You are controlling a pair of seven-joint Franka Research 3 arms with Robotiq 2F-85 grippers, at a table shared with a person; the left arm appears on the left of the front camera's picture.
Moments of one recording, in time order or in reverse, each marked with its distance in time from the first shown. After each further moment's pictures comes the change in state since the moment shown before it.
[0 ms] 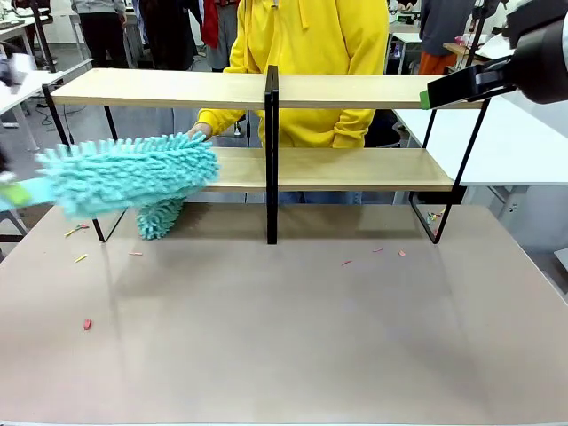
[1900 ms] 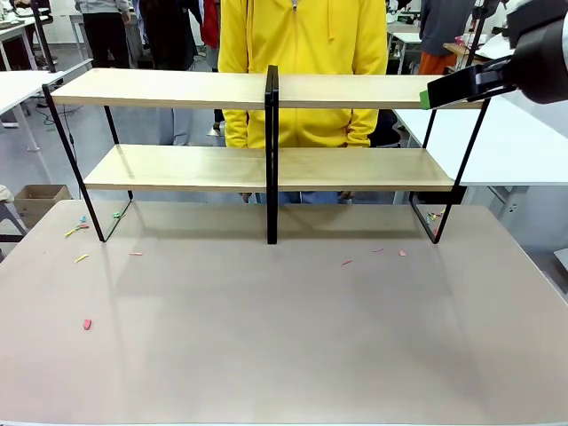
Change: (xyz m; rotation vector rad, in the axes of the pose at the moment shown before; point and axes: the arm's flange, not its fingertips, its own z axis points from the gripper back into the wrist) left arm -0.175 0.131 0.166 -0.633 -0.852 -0.217; right arm 0.000 0.000 0.000 0.000 0.000 0.000
